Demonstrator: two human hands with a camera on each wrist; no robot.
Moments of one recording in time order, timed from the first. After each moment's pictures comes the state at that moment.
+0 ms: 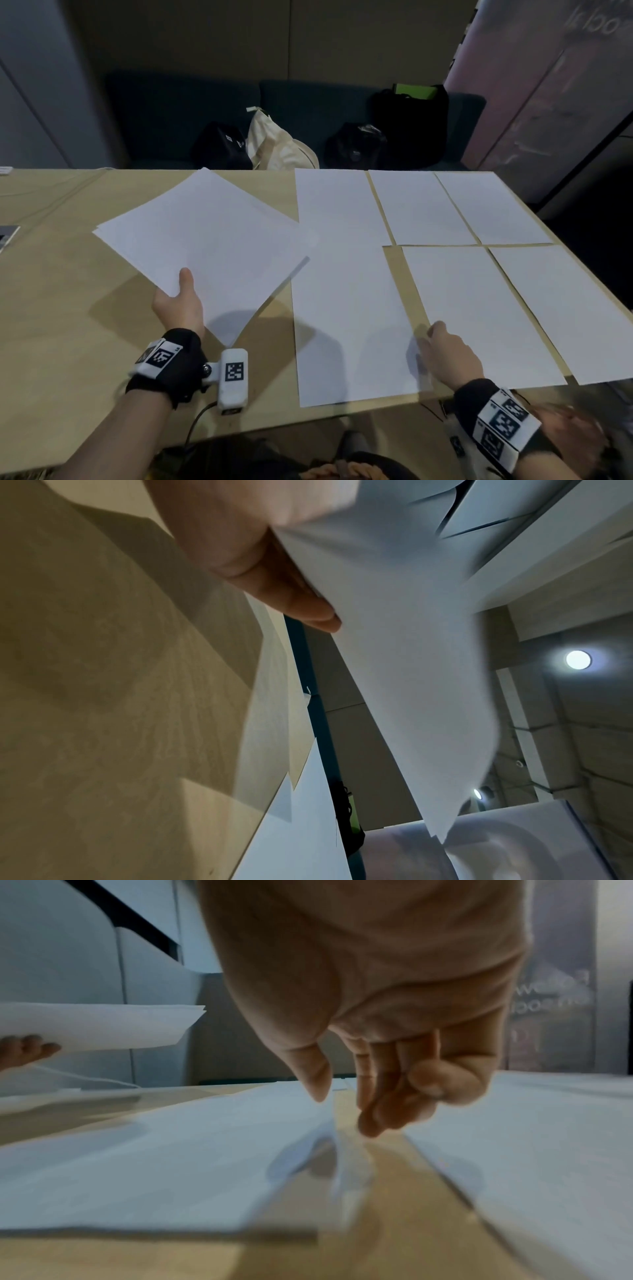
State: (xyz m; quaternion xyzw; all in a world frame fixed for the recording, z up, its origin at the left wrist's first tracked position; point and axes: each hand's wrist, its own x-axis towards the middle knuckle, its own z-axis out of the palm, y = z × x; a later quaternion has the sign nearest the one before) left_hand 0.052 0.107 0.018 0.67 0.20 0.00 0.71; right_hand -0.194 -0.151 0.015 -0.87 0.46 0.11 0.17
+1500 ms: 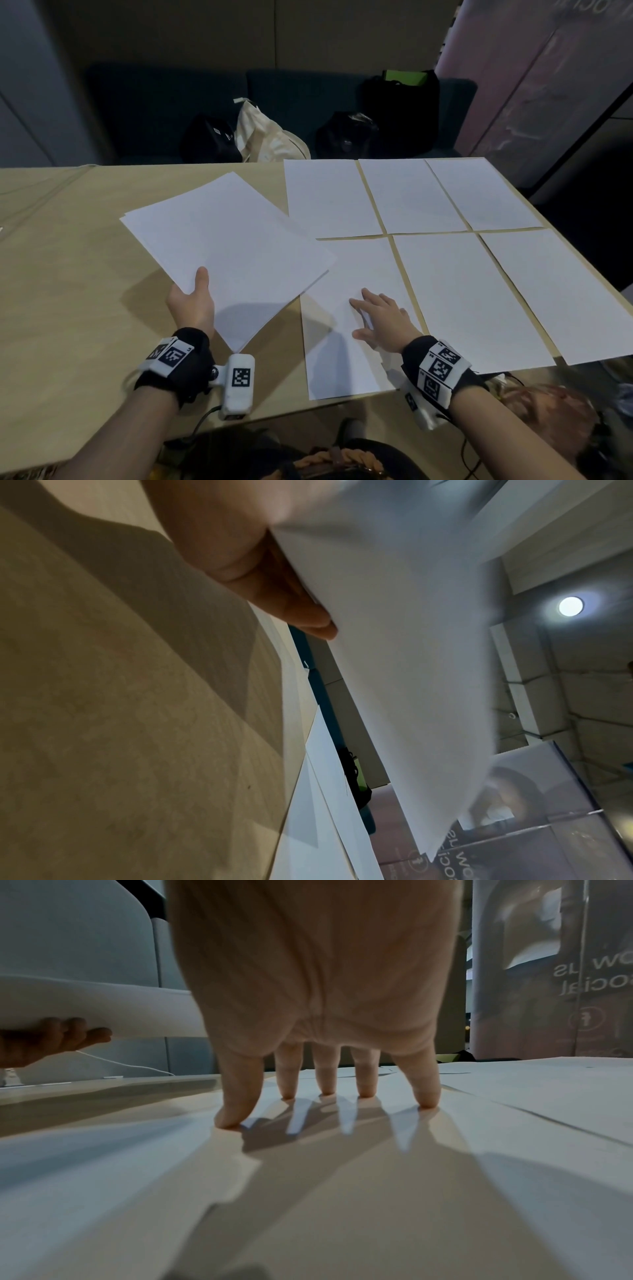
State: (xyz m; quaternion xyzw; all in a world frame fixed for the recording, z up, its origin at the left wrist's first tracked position) left_hand 0.037 0.088 0.005 0.70 0.13 -0.04 0.70; right_hand -0.142 -0.133 0.006 -0.93 0.25 0.19 0.20
